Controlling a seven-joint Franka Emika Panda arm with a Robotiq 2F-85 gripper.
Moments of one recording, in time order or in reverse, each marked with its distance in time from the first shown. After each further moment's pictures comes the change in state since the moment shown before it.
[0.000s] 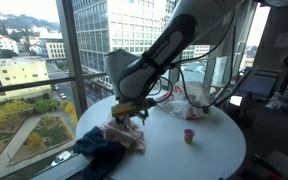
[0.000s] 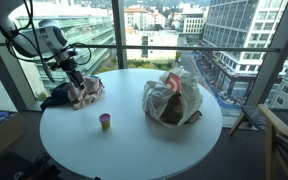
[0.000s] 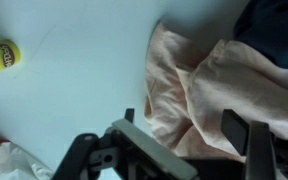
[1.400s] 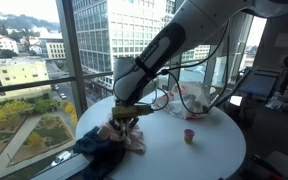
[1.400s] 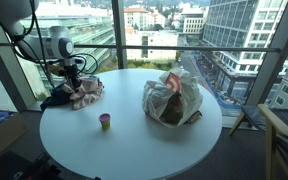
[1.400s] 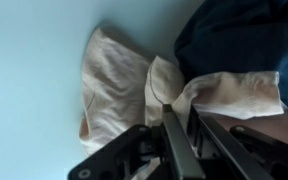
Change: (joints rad) arm -0.045 0.073 0.030 -0.001 0.308 0.227 -0.372
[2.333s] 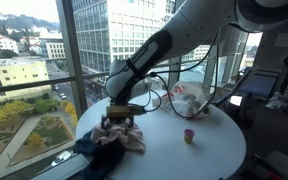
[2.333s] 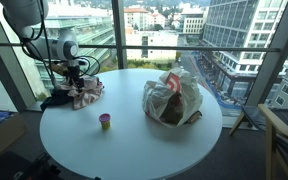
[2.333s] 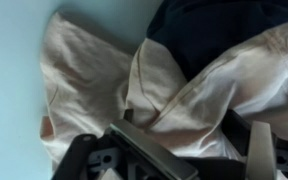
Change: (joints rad) arm -0.037 0.110 0.041 0.157 0.086 -0.049 -0.089
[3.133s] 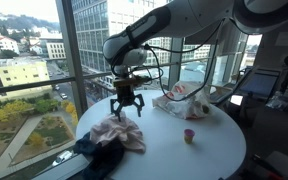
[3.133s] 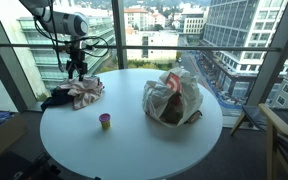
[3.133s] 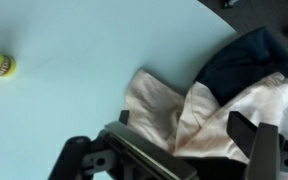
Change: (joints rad) arm -0.071 0.015 0.000 0.316 0.038 -0.697 -0.097
